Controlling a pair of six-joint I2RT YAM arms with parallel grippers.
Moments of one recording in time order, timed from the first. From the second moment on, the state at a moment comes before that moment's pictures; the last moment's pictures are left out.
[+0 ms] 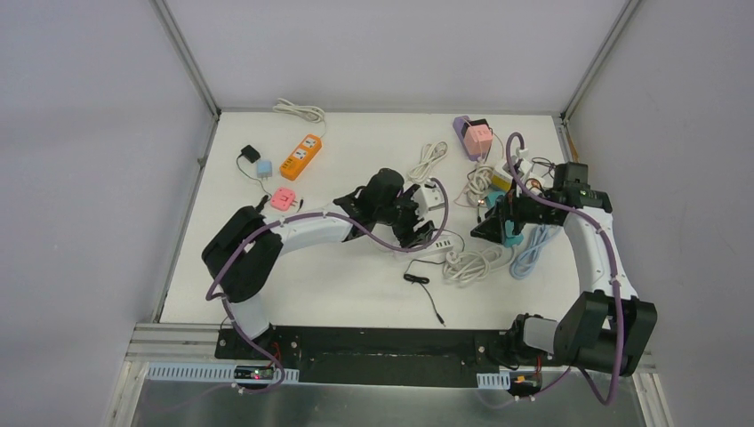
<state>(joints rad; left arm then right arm) -0.84 1.73 1.09 0.15 0.44 0.24 -0.15 1.24 1.01 -0.98 -1.06 -0.68</state>
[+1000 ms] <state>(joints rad) -0.88 1.85 1.24 0.01 0.29 0.05 -0.16 1.24 0.94 -0.85 -1.06 -0.52</state>
